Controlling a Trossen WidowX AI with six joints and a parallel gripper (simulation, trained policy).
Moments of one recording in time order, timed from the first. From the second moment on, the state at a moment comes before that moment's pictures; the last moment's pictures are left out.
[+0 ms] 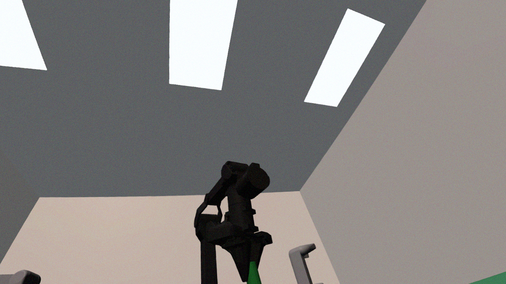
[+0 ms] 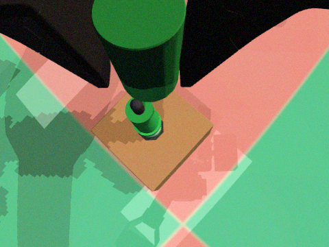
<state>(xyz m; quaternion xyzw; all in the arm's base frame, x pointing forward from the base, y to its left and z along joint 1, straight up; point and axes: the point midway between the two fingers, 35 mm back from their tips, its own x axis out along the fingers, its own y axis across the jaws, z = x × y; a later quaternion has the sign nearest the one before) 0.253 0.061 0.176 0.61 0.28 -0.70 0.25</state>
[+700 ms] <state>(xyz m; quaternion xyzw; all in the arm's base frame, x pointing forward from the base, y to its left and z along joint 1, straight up) 0.239 0.062 0.149 0.59 0.29 -0.71 0.26</state>
